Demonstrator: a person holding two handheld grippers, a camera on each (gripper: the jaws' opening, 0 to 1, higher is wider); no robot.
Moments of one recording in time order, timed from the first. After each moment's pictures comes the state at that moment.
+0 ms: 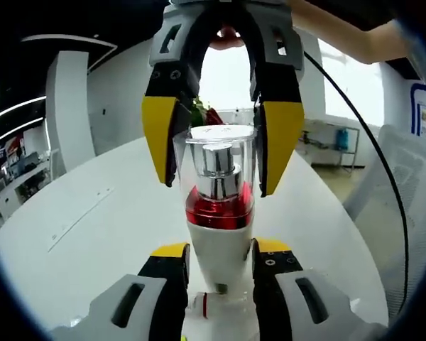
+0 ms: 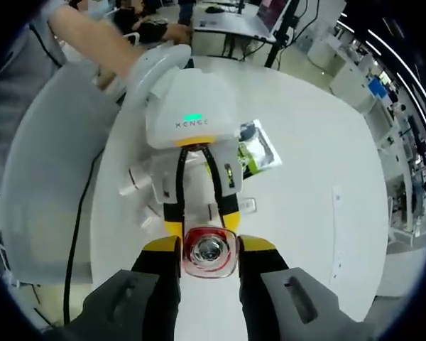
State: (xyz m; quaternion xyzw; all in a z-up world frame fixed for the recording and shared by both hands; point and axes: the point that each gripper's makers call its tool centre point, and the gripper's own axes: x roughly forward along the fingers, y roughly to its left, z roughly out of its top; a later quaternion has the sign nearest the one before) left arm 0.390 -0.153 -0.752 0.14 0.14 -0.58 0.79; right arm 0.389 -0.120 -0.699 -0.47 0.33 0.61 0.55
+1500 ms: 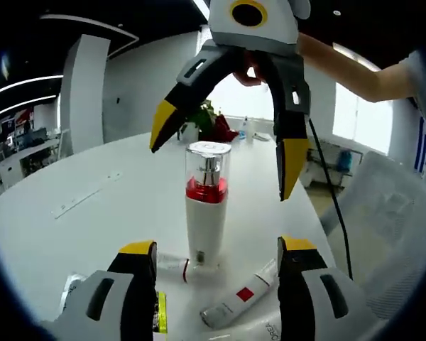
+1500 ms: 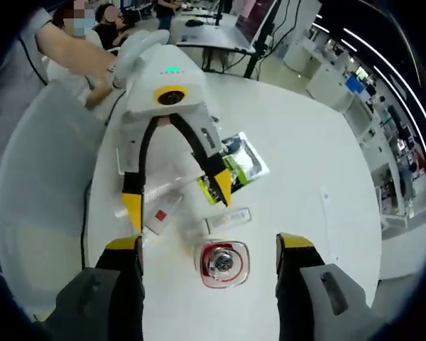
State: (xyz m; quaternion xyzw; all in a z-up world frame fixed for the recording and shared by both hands) left arm 0.359 -0.102 -0.730 0.07 0.17 -0.56 0.81; right arm 0.378 -0.108 -0.691 -0.45 0.30 0.57 0.62
